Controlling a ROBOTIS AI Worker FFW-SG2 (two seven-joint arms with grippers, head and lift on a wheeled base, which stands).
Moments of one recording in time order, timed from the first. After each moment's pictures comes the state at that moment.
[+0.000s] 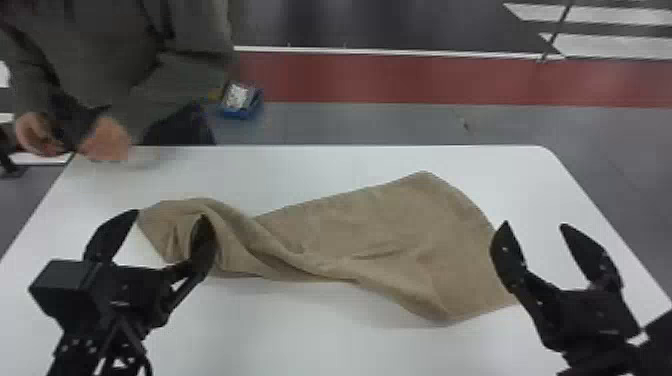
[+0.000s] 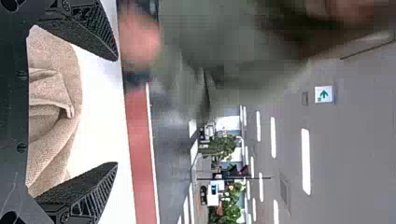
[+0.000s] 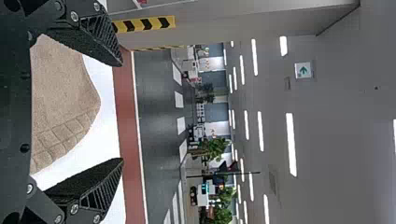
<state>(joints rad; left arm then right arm) 0.48 0.27 -0.09 -2.10 0.12 0.03 0.17 0.64 -0.19 -0.07 -2.16 -0.27 -0.12 -0.01</state>
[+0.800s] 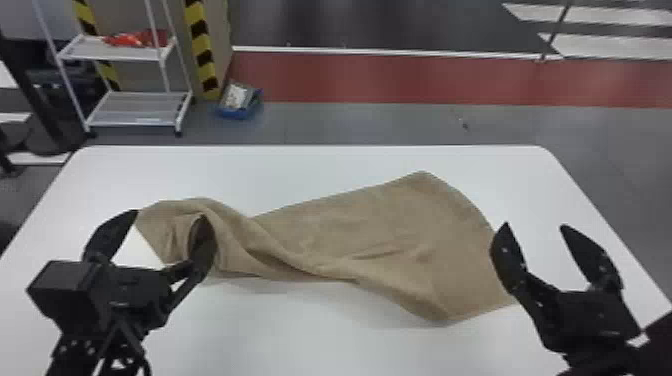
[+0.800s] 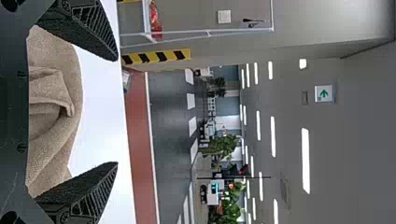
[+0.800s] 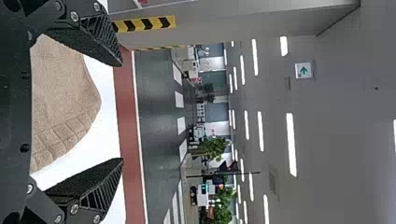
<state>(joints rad) 0.48 0.27 -0.09 -2.10 0.12 0.03 0.17 0.64 -0.20 -0.08 -2.16 -0.28 -0.13 -0.01</state>
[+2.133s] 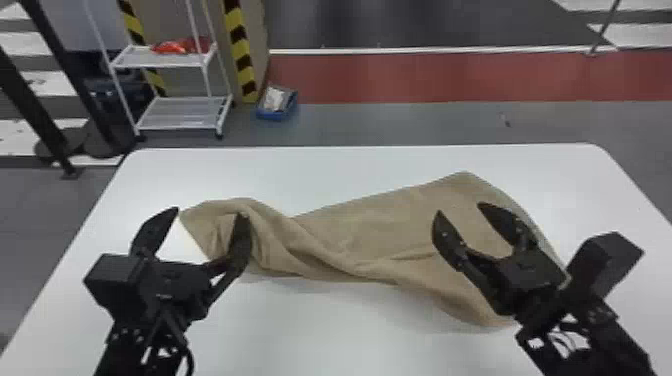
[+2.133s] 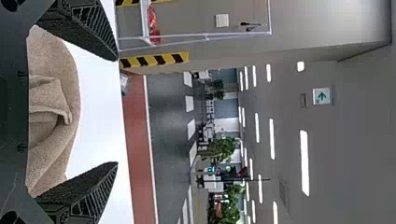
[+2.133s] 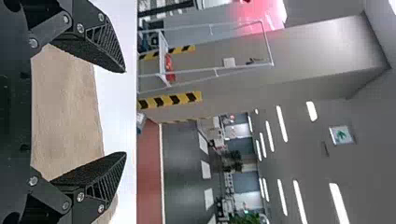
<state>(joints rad) 0.48 0.28 -0.08 -2.11 0.13 0.02 0.18 0.35 -0.18 0.09 -1.99 -0.27 0.12 0.23</state>
